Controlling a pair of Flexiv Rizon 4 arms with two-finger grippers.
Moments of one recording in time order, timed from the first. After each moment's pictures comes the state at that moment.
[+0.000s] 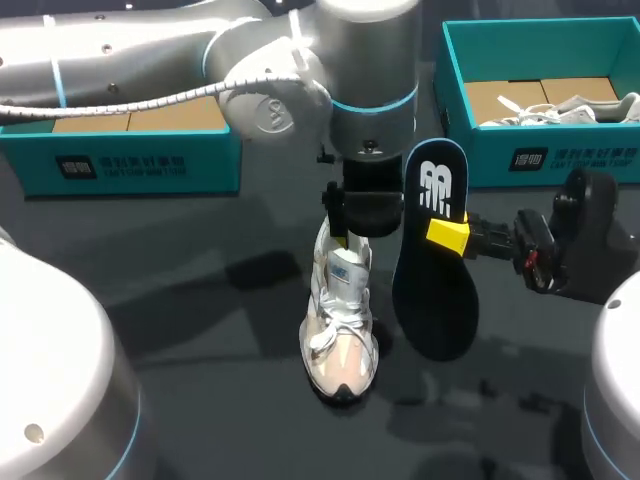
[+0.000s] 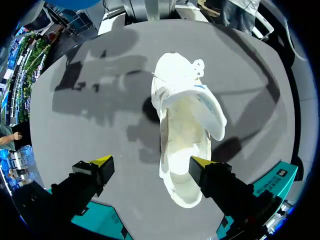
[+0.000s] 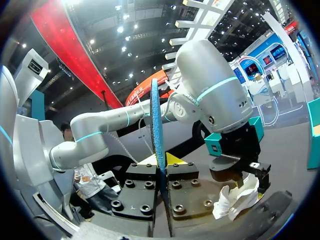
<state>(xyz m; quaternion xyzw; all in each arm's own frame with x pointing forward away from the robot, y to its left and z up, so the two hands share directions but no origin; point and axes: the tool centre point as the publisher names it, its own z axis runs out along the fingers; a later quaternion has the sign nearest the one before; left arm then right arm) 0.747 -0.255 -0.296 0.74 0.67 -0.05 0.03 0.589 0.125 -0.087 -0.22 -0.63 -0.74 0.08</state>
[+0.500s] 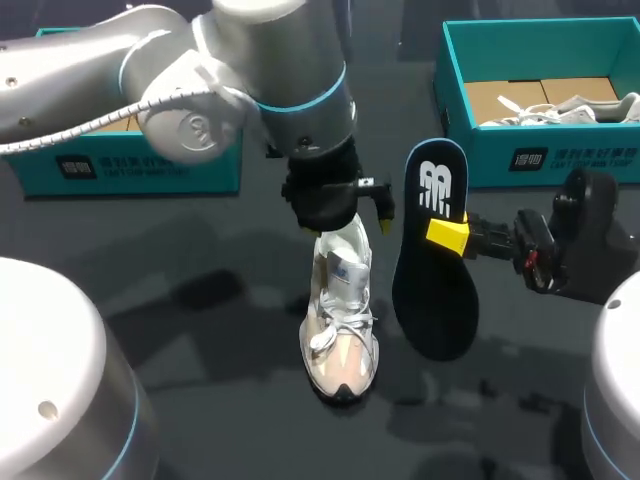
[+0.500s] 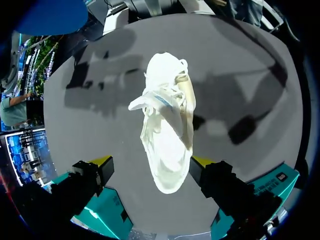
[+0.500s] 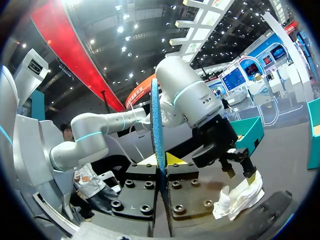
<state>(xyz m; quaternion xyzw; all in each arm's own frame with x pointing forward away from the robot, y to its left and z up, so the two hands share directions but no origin) 0.756 -0.218 -0.270 0.73 0.67 -0.07 0.11 0.589 0.125 -0.087 -0.22 -0.63 -0.74 0.08</state>
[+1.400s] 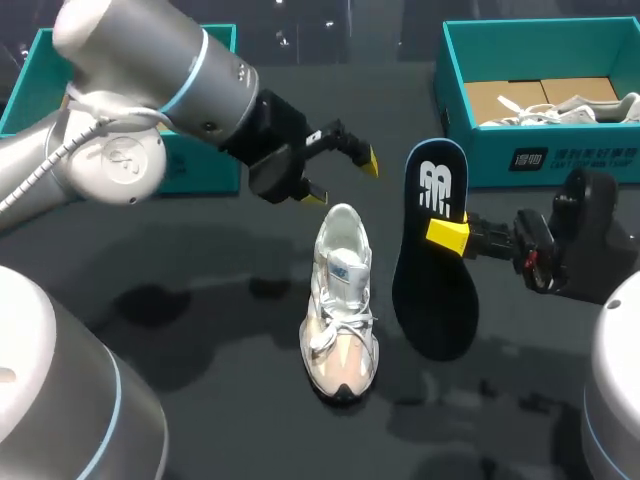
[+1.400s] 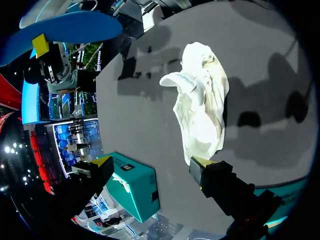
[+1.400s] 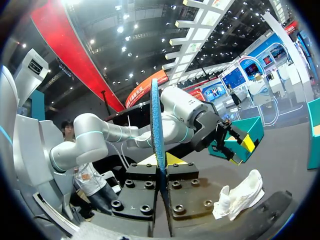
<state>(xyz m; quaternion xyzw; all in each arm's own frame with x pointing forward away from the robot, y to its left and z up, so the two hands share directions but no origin) 0.787 -0.217 -0.218 0.67 0.63 -0.24 0.30 0.589 0.125 -0.087 -0.22 -0.63 -0.74 0.08</state>
